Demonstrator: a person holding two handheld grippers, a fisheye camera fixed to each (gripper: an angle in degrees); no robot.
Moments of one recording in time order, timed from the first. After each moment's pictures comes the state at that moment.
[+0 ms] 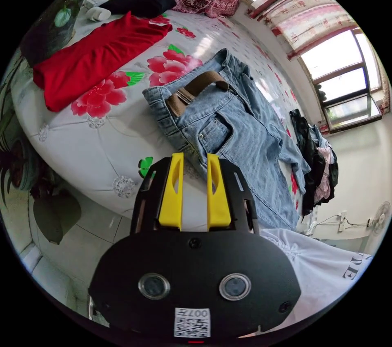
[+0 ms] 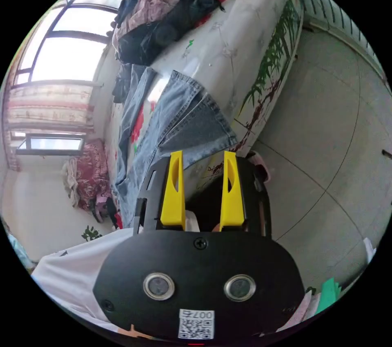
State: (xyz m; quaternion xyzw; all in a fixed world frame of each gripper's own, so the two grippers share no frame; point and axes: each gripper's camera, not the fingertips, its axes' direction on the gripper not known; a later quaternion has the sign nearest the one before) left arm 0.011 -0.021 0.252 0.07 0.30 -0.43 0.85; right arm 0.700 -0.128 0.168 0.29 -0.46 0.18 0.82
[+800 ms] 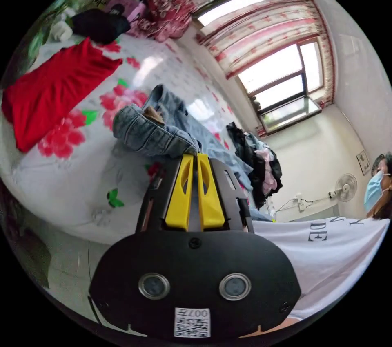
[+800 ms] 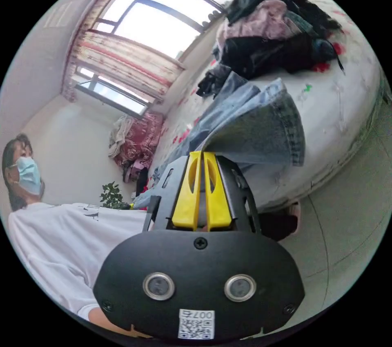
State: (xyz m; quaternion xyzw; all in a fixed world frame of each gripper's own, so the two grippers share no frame) left arm -0.032 0.022 0.234 0.21 0.44 -0.37 0.79; right arm 0.674 -0.101 0.075 0.40 -0.51 -0.06 0.76
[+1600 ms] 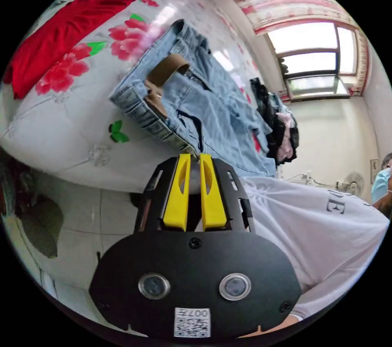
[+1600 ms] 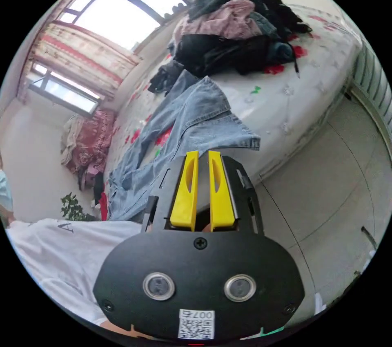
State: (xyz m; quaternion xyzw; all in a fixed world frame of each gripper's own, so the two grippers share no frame) left arm 0.070 -0.009 0.235 0.03 0.44 -0.32 0.84; right arm 0.612 -0.115 0.074 0.38 -0.36 0.04 0.85
